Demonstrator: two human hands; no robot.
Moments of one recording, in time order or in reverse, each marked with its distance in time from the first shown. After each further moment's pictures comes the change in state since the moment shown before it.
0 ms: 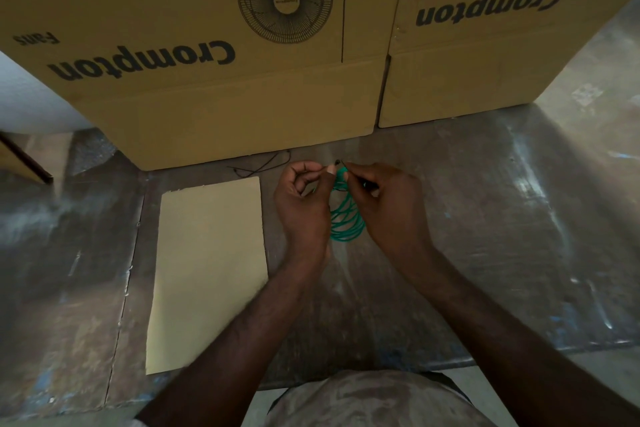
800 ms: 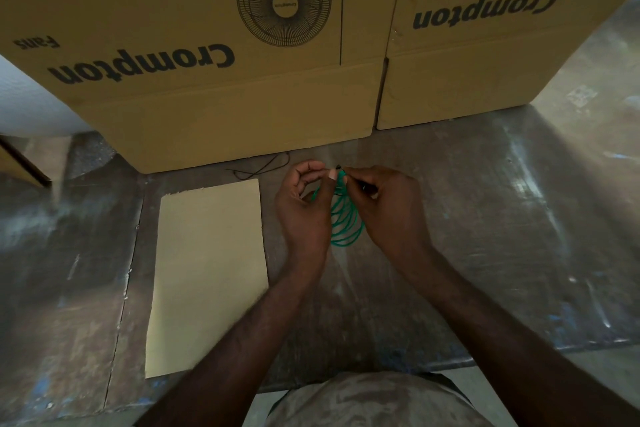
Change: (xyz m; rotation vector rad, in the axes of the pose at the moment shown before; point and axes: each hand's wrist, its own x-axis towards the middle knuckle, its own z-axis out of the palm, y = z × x) left_hand -0.008 0.006 -0.003 0.125 -0.052 0.156; right_hand -0.002 -0.001 -0.001 0.011 -0.028 0.036
